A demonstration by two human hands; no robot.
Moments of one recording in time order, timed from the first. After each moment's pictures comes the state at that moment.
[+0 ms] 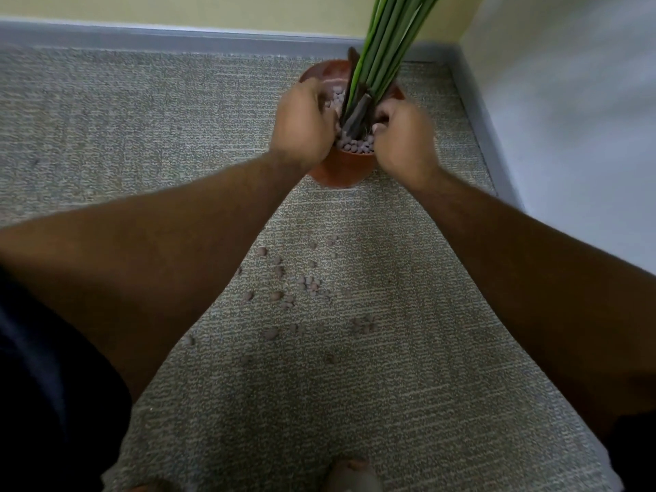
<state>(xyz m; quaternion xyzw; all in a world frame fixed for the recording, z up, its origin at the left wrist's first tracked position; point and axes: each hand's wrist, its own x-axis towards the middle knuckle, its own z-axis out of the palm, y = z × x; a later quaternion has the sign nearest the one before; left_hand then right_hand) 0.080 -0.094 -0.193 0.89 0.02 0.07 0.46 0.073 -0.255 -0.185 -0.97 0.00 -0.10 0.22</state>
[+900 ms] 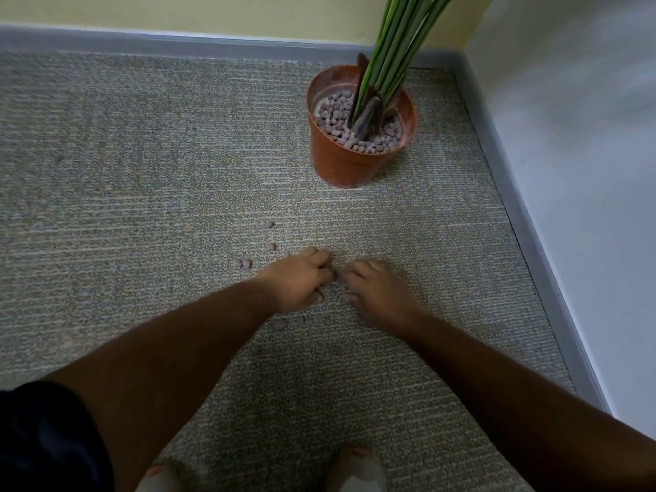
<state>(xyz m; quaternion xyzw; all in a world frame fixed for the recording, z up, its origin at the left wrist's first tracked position) -0.077 -0.053 -0.309 0.90 -0.39 -0.18 0.12 -0.109 -0.272 -0.313 -0.95 -0.25 0.14 0.11</state>
